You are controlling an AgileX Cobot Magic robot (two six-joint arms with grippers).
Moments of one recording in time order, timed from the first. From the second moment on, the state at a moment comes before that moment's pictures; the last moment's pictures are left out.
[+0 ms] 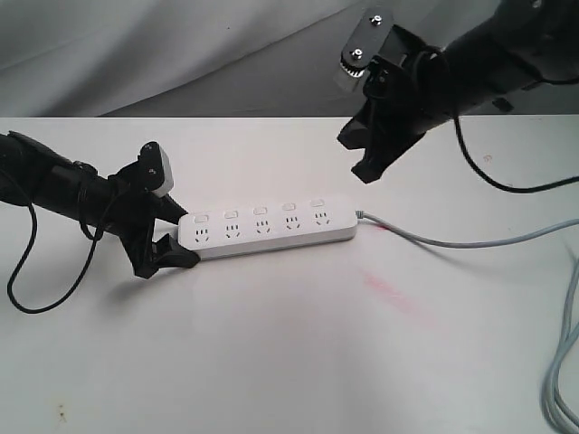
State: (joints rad) left arm 0.06 2.18 -1.23 -1.11 0.72 2.08; right arm 0.33 1.75 -1.31 0.61 0.61 -1.23
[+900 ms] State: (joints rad) left arm 0.06 2.18 -1.23 -1.11 0.72 2.08; right arm 0.33 0.64 -0.47 0.85 0.38 -1.23
